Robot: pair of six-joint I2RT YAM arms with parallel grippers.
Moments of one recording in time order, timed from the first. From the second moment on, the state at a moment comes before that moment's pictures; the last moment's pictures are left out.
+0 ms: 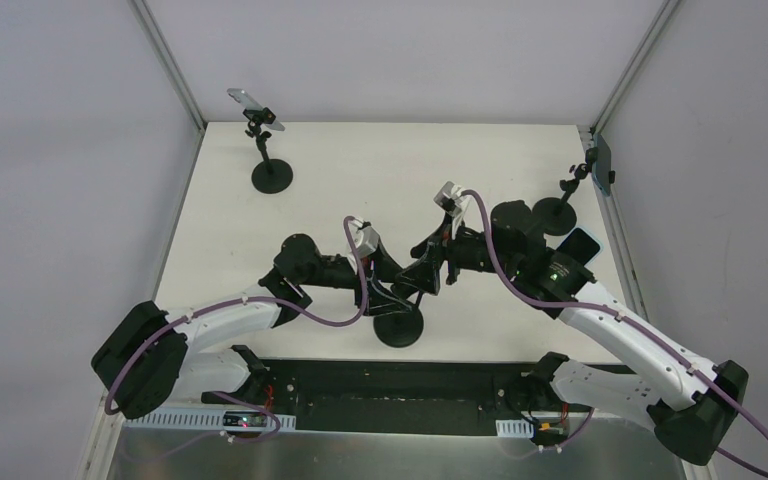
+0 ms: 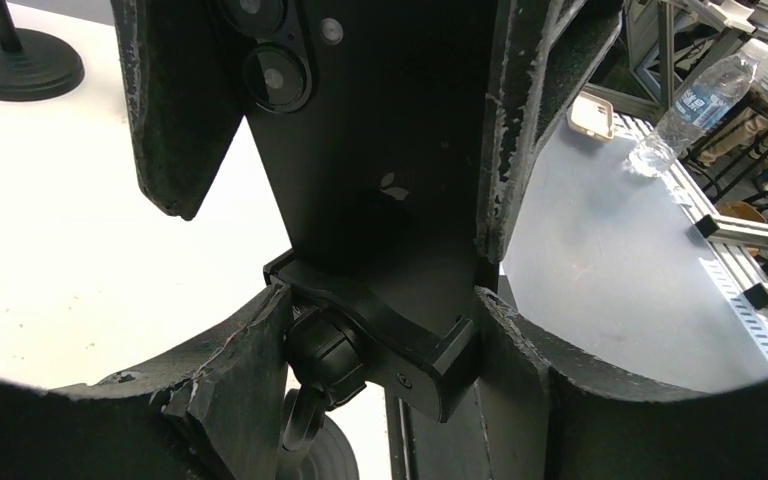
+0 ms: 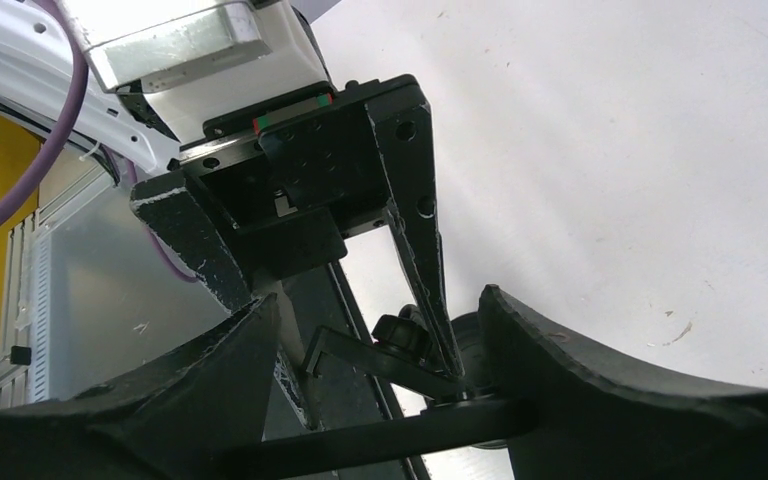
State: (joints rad) left arm -0.76 1.18 0.48 0.82 0.86 -0.40; right arm 0.80 0.97 0.92 -0.24 -0.50 0.27
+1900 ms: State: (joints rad) left arm -0.65 0.60 0.61 -0.27 0.05 -0.07; right arm 0.69 1.65 1.15 -0.60 0.31 0.46
